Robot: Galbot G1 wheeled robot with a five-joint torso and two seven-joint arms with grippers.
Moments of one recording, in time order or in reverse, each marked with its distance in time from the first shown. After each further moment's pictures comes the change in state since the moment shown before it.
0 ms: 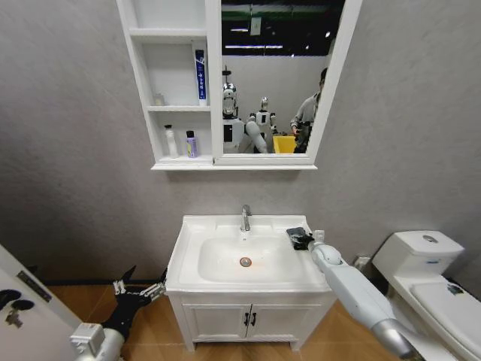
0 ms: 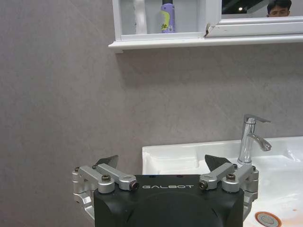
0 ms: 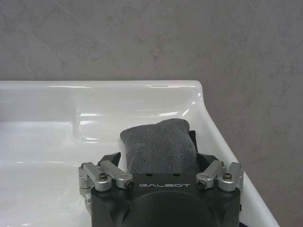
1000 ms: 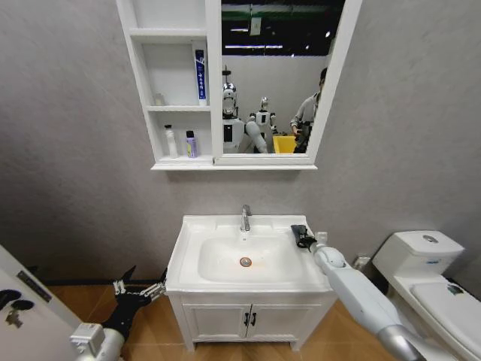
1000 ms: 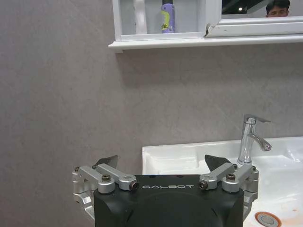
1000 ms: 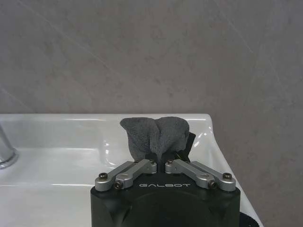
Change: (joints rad) left arm 0.000 0.000 0.000 0.000 0.000 0.000 0.000; right arm -0.105 -0.081 0.032 0.278 0.062 -0.025 0.042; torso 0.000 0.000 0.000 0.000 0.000
